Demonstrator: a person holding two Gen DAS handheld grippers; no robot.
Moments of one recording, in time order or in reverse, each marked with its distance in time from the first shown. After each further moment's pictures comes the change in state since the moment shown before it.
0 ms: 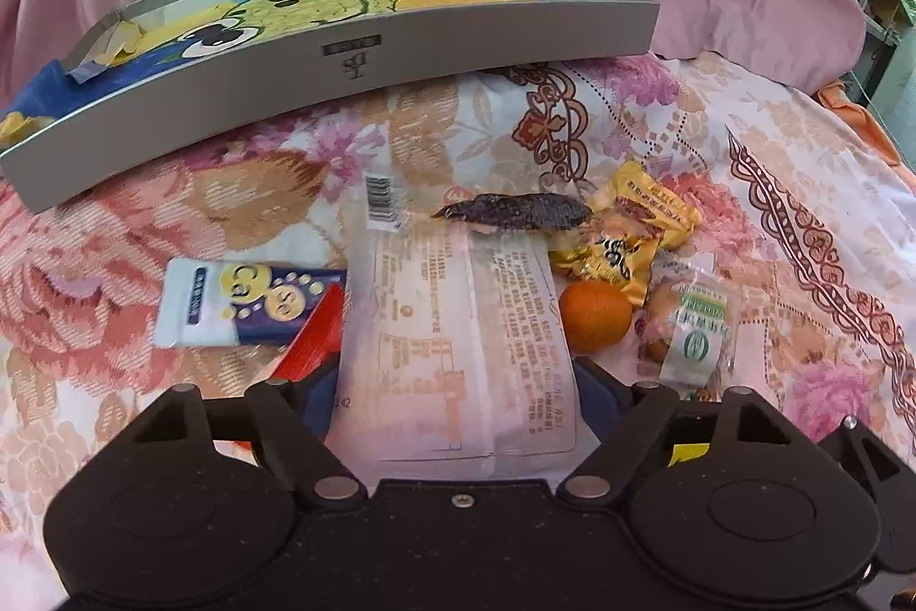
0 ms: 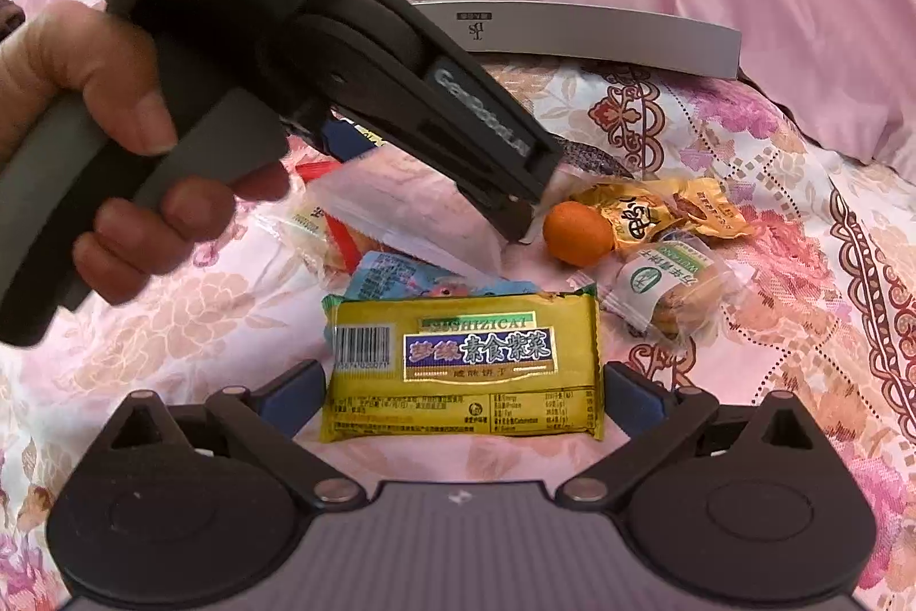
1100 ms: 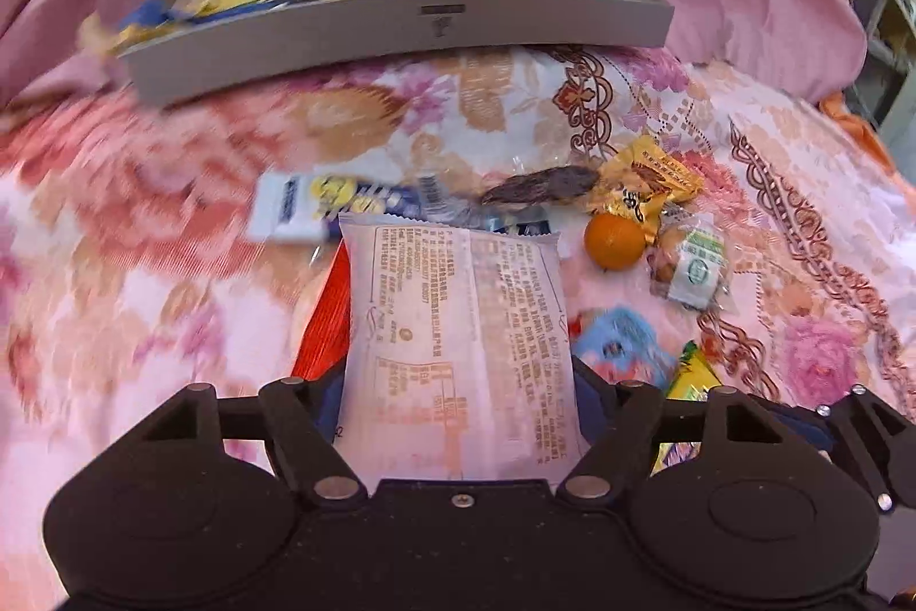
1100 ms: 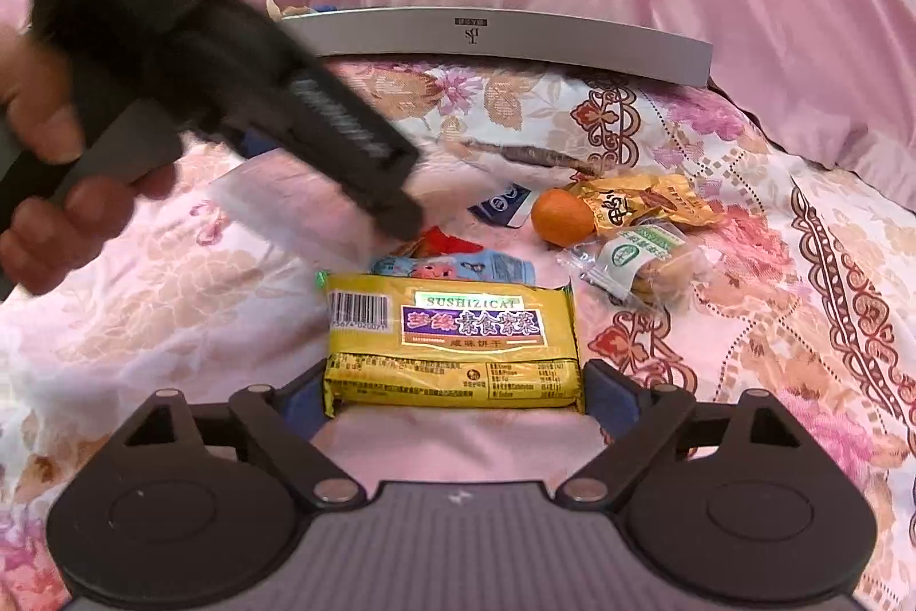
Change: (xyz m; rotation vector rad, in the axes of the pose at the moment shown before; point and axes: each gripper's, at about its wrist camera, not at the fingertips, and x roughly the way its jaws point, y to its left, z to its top) left arm -0.048 0.020 -0.052 -0.088 -0.020 0.016; right arm -0.021 0.013 -0.016 -0.001 -0.022 -0.064
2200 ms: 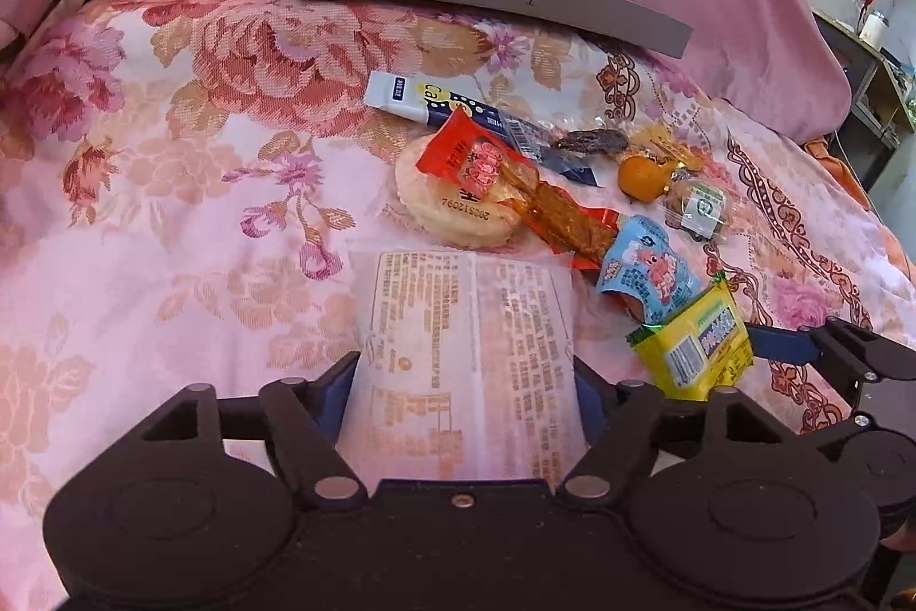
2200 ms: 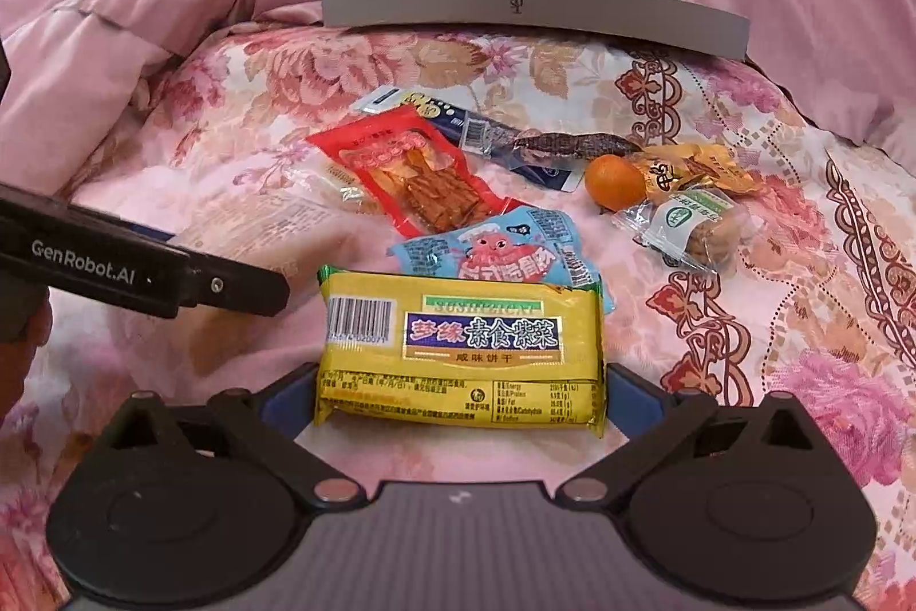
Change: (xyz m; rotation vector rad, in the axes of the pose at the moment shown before) left arm -0.031 0.045 -0.093 -0.118 -0.108 -0.050; right arm 0.003 0.017 -0.007 0.007 0.049 0.045
